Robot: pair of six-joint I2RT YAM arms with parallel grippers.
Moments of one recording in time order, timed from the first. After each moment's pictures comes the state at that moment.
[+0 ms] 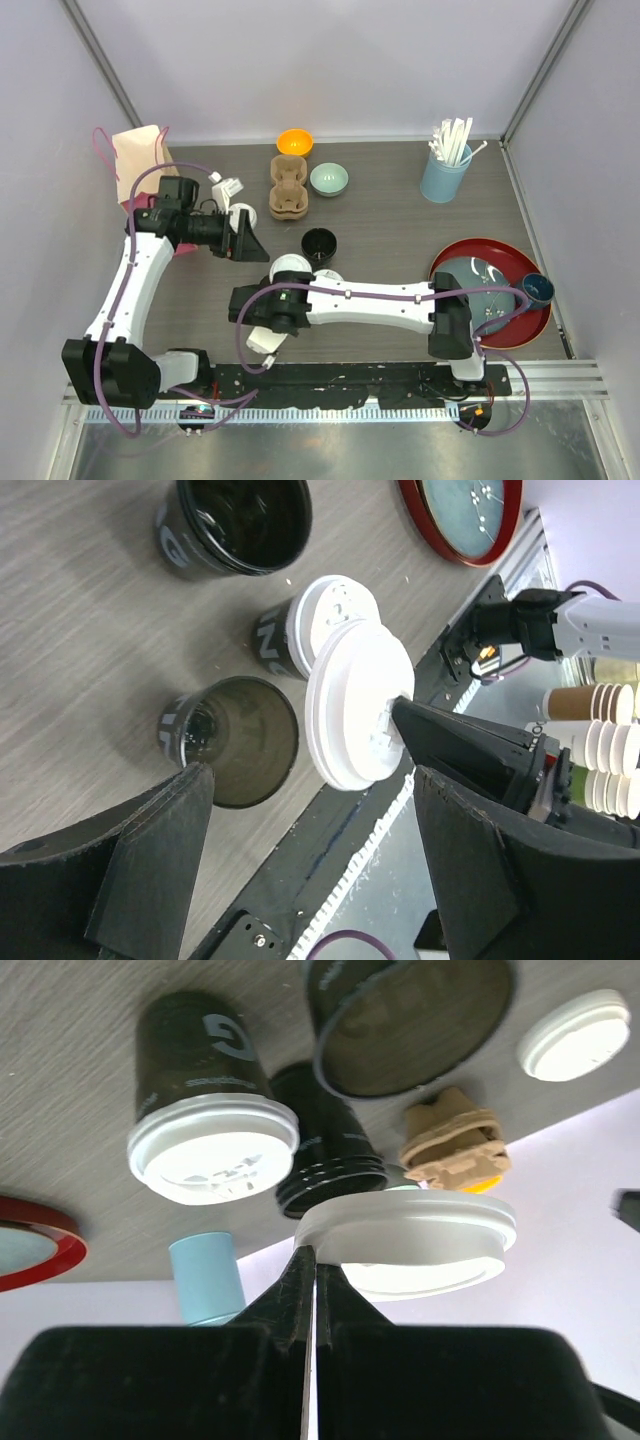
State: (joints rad) left arm -0.06 1.23 1.17 -0.99 0.89 0.09; right arm 1.43 1.97 1.87 -1.33 0.50 -1.20
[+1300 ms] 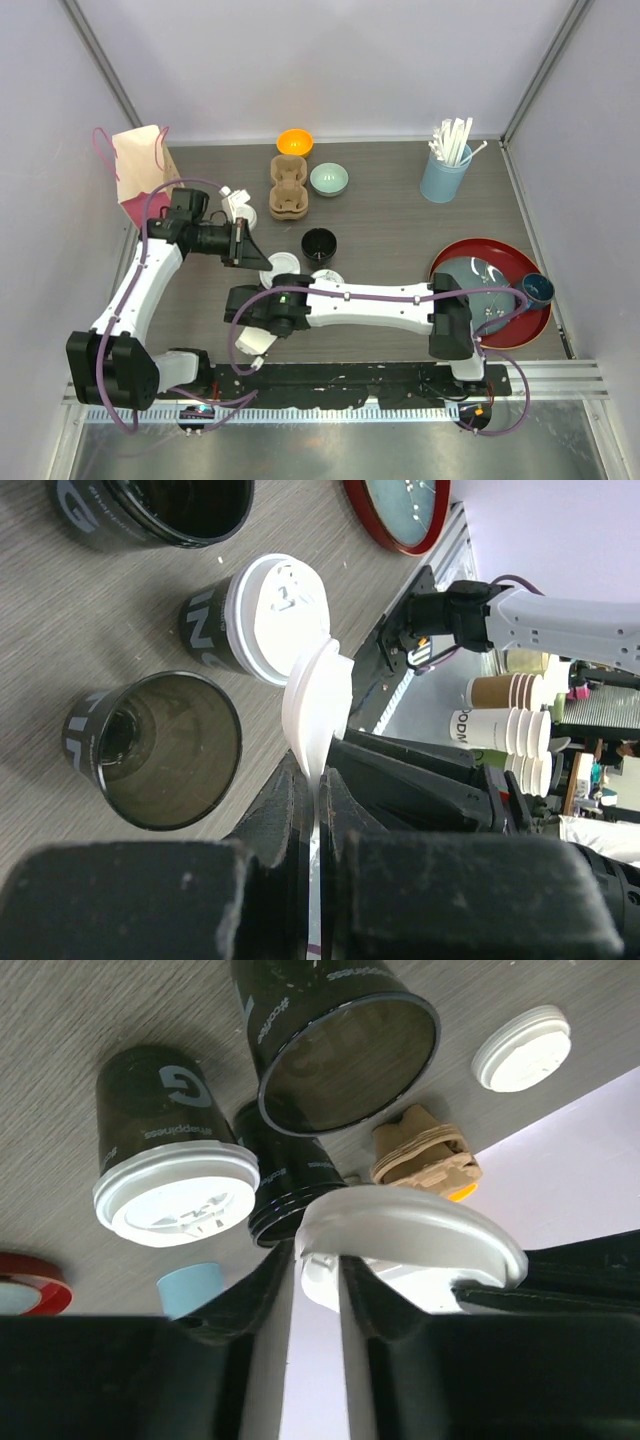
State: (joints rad) left arm -0.11 1.23 1.02 -0.88 1.02 -0.04; right arm 1.44 1.99 1.89 -1.22 0.48 -1.21
